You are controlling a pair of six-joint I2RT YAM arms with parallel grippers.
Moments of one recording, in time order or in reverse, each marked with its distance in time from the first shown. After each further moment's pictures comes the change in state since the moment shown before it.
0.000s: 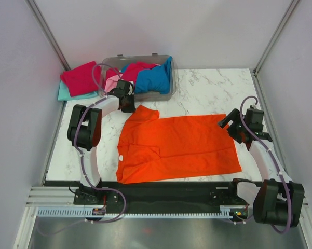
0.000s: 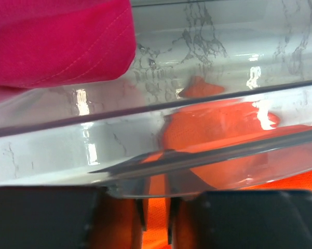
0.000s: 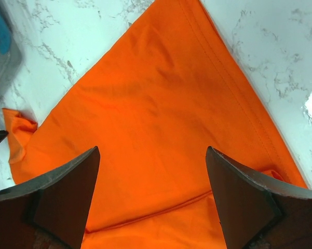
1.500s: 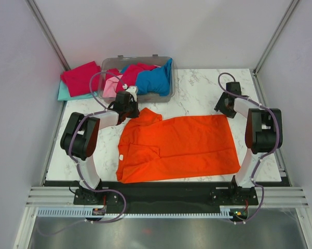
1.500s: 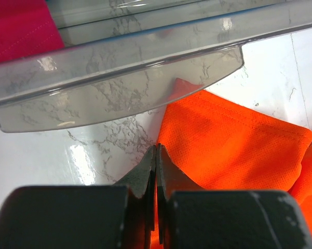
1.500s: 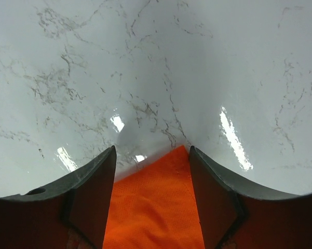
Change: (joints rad) left arm -0.049 -0.169 -0.361 0.465 0.055 0.075; right arm 0.118 0.869 0.610 0.020 0.359 -0.161
